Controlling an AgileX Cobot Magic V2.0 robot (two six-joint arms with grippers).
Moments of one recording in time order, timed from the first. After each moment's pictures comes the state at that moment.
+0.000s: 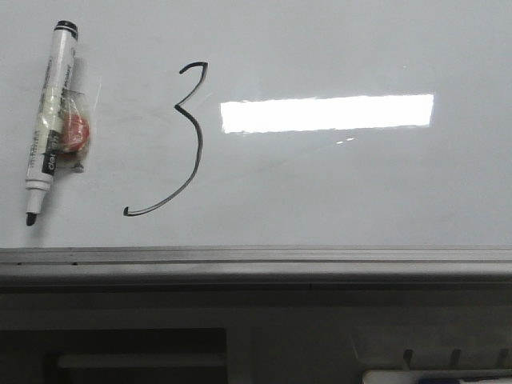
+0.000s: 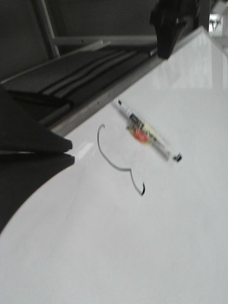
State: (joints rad) left arm -0.03 0.00 0.00 -0.03 0.34 -0.02; right arm 0.89 0.31 -0.30 -0.22 0.16 -0.04
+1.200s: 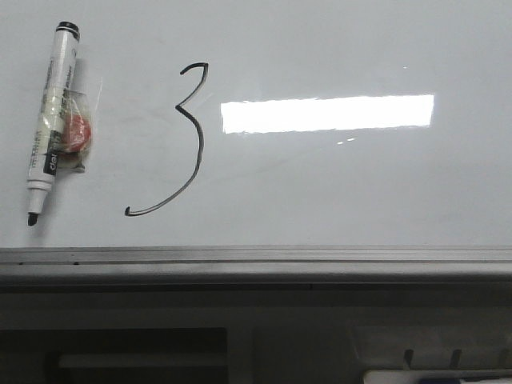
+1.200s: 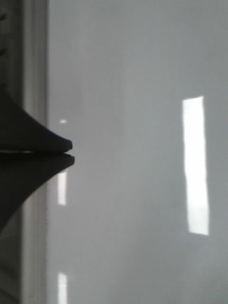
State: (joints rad) left arm -0.03 0.00 0.00 -0.03 0.34 -0.02; right arm -0.04 -0.01 0.01 -0.02 0.28 -0.04
